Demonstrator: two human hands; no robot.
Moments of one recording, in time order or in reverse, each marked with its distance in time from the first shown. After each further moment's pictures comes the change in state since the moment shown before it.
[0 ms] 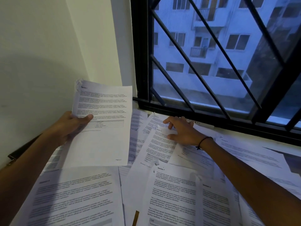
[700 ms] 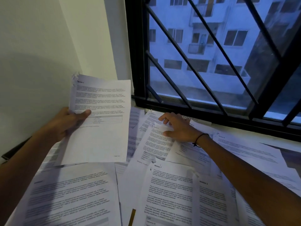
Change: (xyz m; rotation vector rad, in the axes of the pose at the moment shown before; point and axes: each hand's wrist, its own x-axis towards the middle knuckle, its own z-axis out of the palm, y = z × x) left_hand 0.002 0.012 0.011 -0.002 0.018 0.018; right_hand 0.002 0.002 0.003 0.101 -0.019 -0.039
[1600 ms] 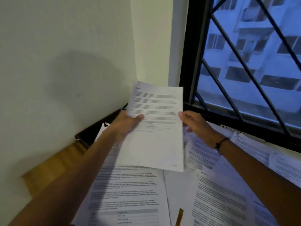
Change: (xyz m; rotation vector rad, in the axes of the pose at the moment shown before) left_hand -0.037 -0.013 0.005 -0.117 -0.013 0.030; right_hand 0.042 -0.116 0.031 0.617 0.054 -0.072
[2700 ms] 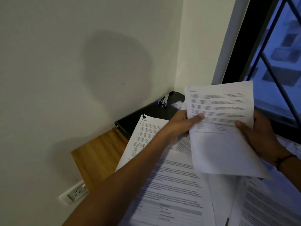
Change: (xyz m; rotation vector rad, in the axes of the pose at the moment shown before) left_hand -0.028 0.011 0.043 -0.103 -0.120 -0.126; right_hand -0.011 0.026 -0.010 -0.050 0.232 -0.137
